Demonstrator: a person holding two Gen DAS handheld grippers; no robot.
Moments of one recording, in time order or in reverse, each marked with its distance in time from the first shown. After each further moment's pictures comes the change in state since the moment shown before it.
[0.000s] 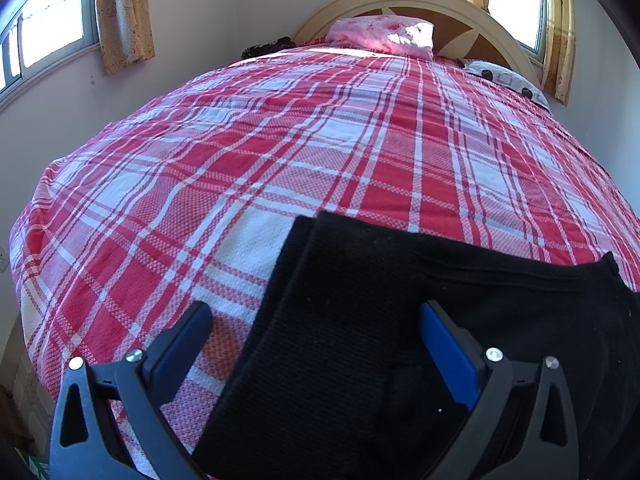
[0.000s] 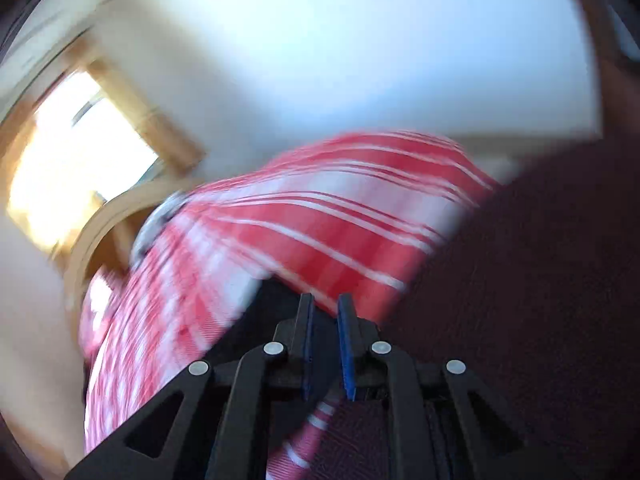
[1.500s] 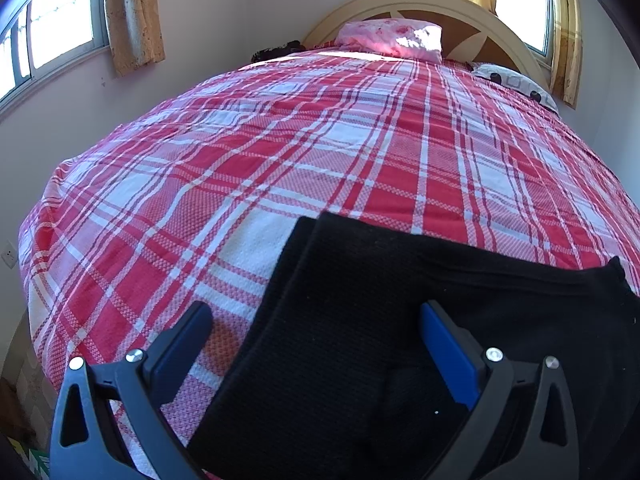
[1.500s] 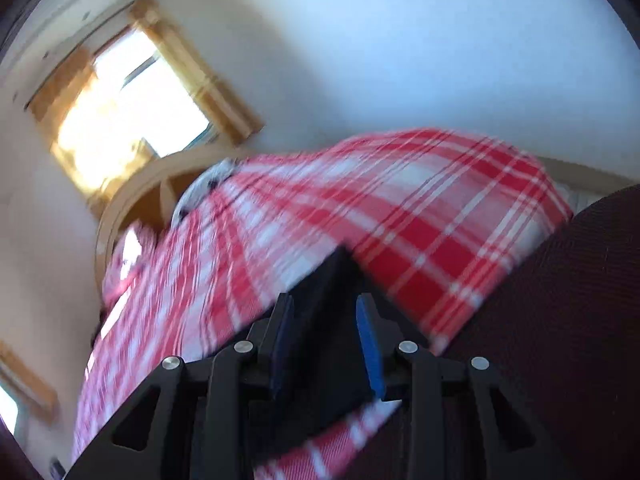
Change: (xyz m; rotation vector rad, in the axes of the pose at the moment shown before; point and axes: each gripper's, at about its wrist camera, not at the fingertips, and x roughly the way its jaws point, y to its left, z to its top) left arm -0.002 -0.005 -0.002 -0.008 -0.014 0.043; right arm 0.025 0.024 -0.017 -0.161 0.039 0.103
